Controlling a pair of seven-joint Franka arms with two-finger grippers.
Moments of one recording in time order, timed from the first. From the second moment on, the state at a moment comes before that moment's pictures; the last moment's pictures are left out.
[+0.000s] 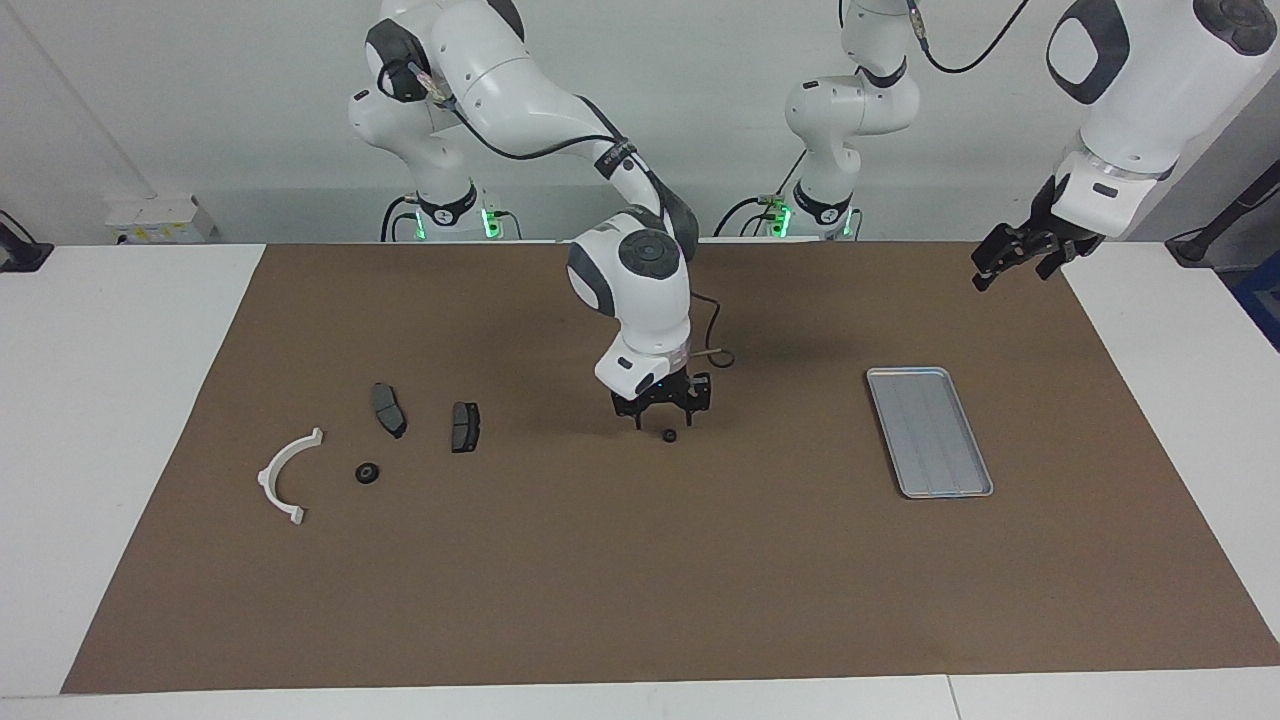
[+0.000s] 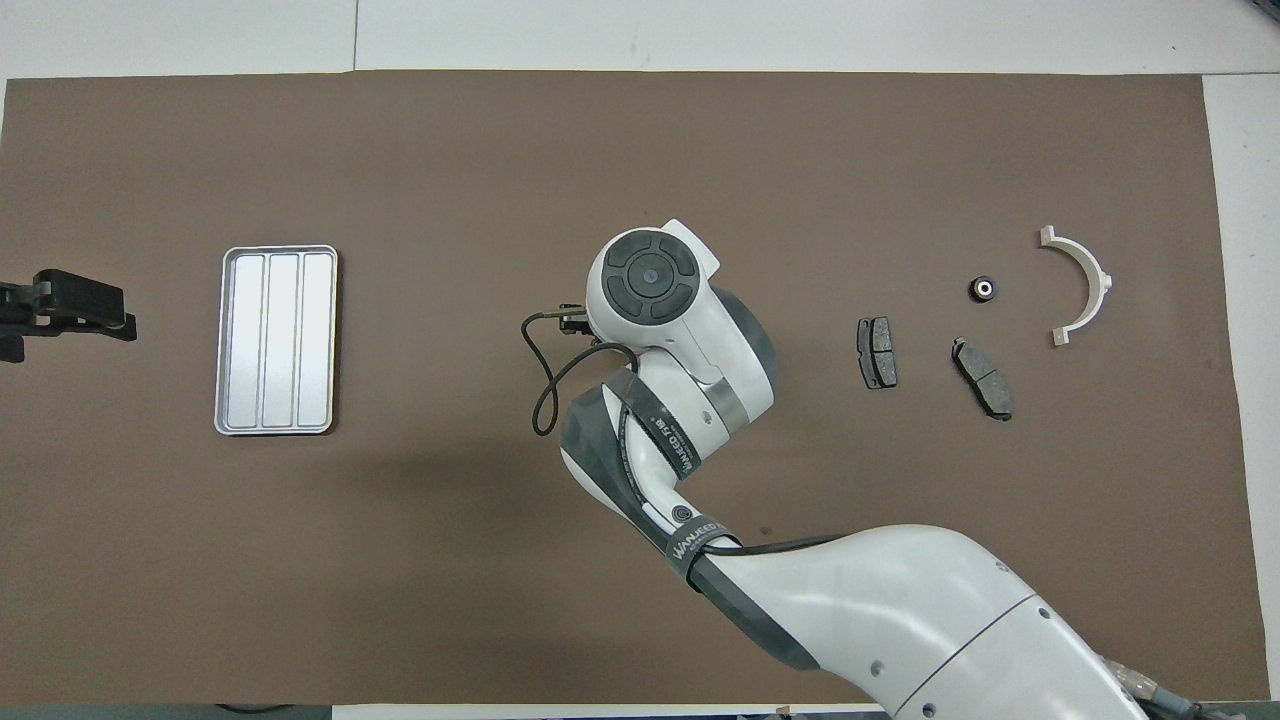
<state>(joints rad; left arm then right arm) 0.02 -0.03 0.00 -1.67 -0.01 1.59 -0.10 0.54 0.58 0.08 -1.54 -0.02 2.23 0.63</state>
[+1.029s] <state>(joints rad) 0.02 -0.03 0.00 -1.67 -0.01 1.58 -0.10 0.55 0.62 0.08 -1.57 -0.02 2.28 0.63</state>
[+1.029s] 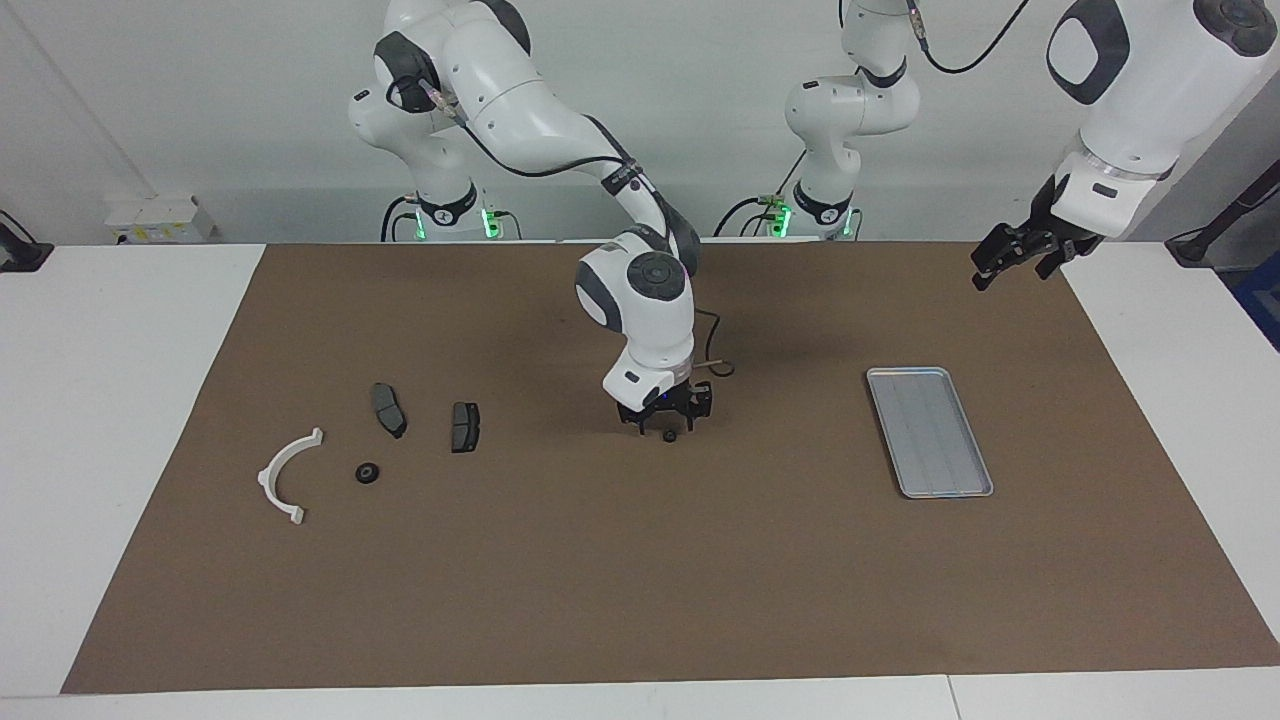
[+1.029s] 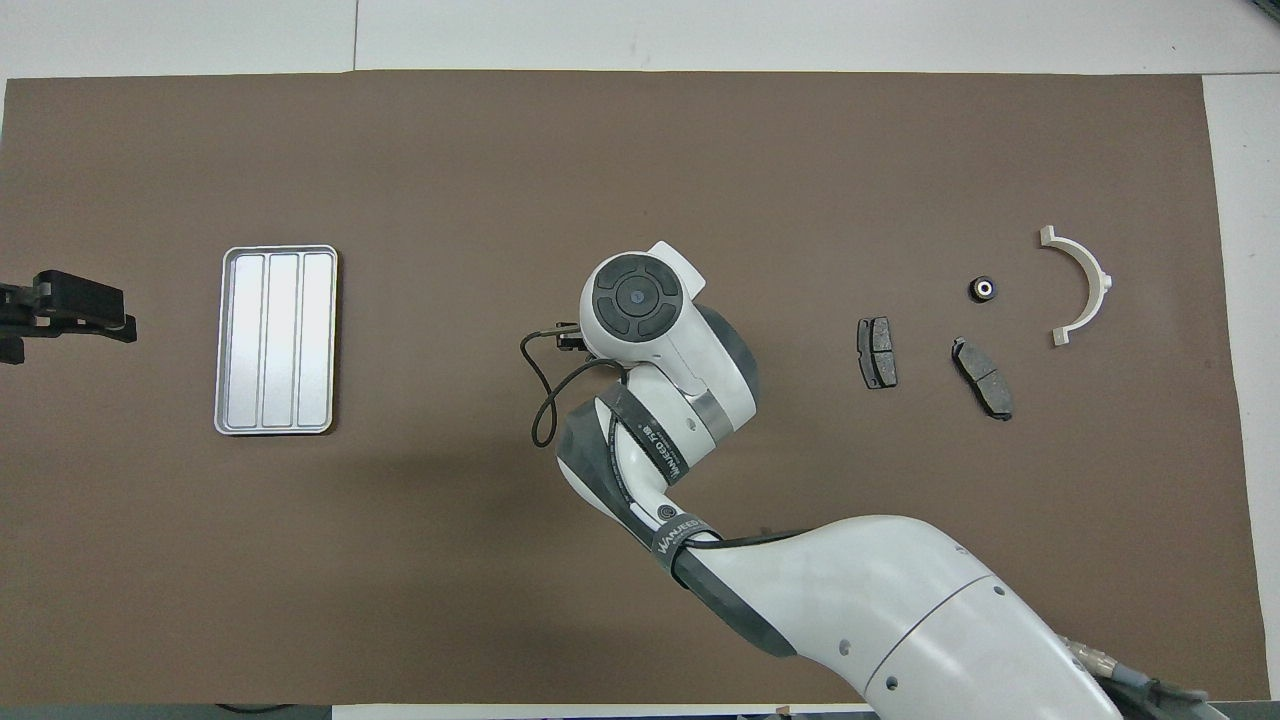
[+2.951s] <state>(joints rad) 0.02 -0.03 0.00 -1.67 -0.01 1.58 -0.10 0.54 0.63 0.08 -1.56 -0.02 2.30 0.58</state>
